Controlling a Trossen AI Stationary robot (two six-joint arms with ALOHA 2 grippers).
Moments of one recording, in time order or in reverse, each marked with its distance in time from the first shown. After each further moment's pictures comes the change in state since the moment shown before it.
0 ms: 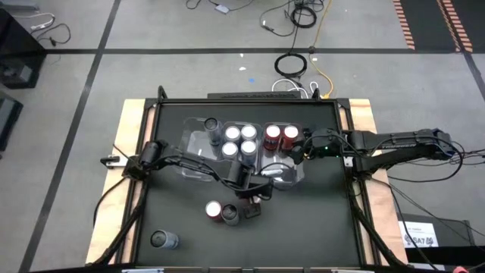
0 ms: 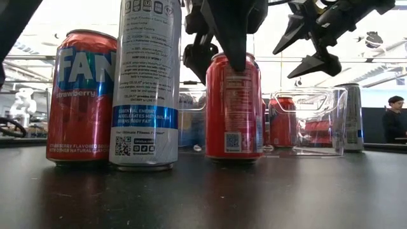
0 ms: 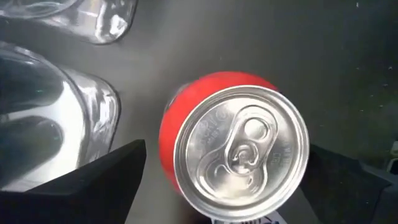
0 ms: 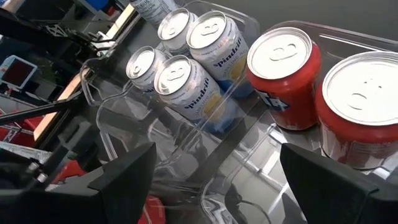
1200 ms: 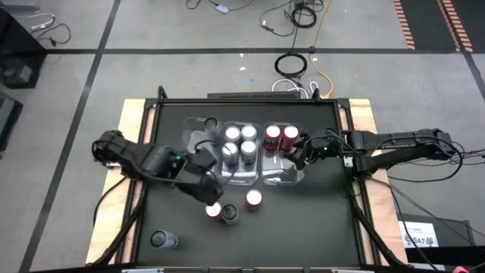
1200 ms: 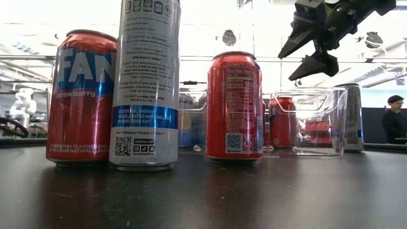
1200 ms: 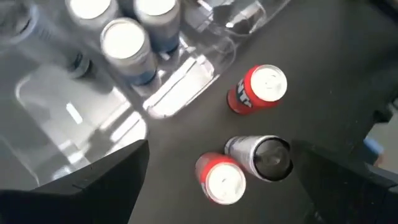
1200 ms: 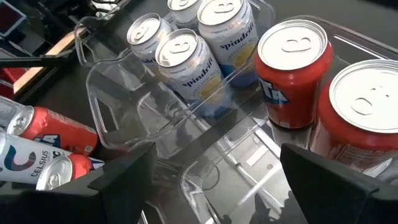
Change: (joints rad) left arm -0.210 -0.416 0.149 -0.525 -0.420 -0.659; right arm -0.001 0.003 0.000 -0.042 -0.047 -0.188
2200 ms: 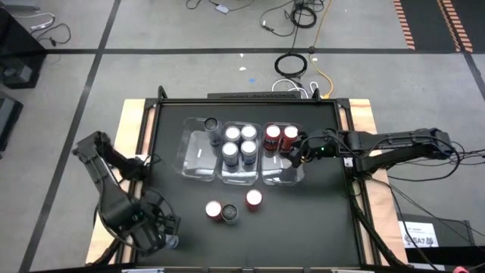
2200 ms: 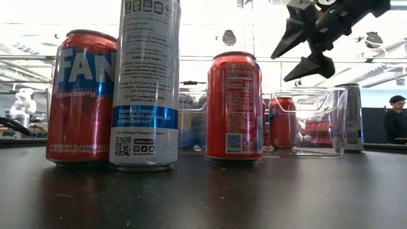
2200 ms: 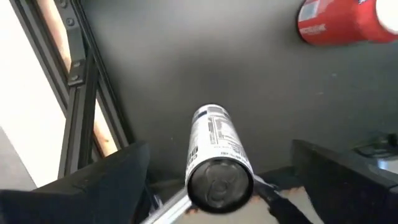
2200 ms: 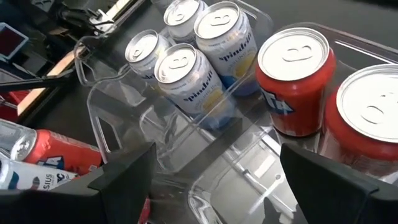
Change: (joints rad) left arm -0.483 -0.156 -0.481 -0.001 0.335 -1.119; right arm 0.000 0.038 0.000 0.063 0.030 0.065
